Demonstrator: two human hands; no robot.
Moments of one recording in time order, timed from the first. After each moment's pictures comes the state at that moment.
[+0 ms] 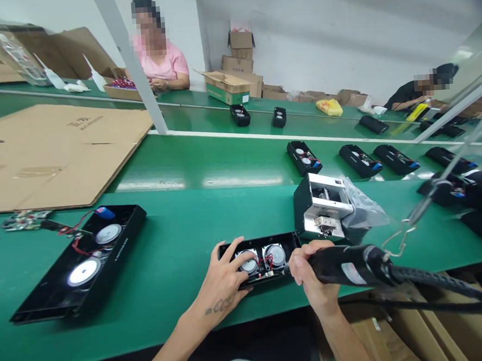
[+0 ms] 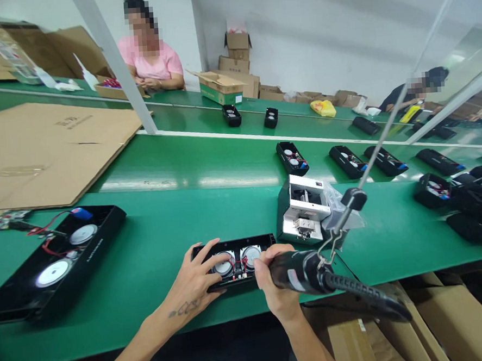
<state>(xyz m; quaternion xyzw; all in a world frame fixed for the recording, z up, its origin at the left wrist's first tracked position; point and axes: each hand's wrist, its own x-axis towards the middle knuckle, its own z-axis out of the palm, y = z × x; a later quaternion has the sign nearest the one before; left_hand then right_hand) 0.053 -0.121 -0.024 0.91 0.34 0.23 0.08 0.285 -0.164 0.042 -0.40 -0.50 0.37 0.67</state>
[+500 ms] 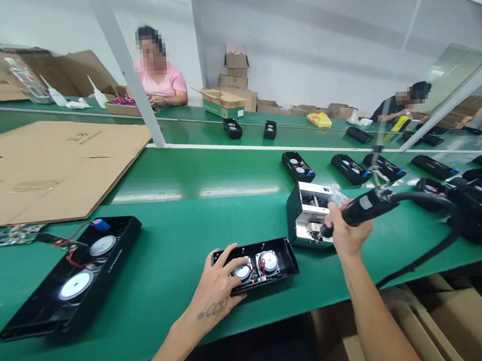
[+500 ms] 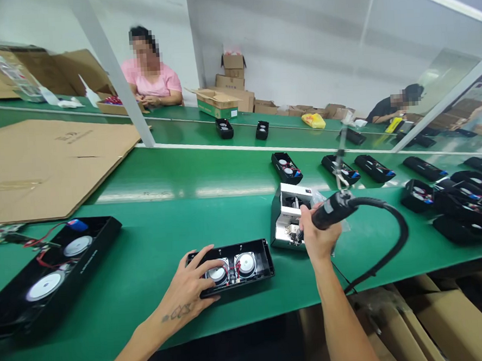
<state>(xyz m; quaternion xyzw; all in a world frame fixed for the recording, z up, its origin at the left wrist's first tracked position) 0.052 -0.117 -0.023 0.90 0.35 0.23 0.11 0.394 -0.080 0.089 -0.54 -0.42 0.07 0.72</state>
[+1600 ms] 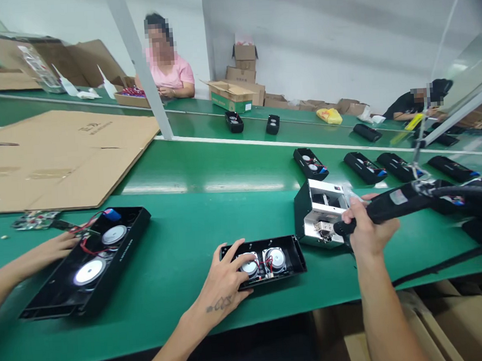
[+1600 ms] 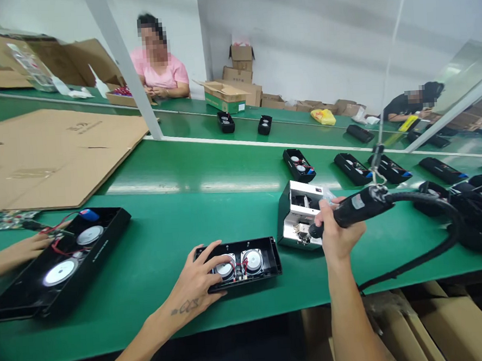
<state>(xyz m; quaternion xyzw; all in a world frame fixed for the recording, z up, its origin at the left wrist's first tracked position) 0.052 -0.117 -0.027 0.90 0.35 0.23 0.11 0.402 -0.075 0.094 -0.52 -0.40 0.09 0.75</state>
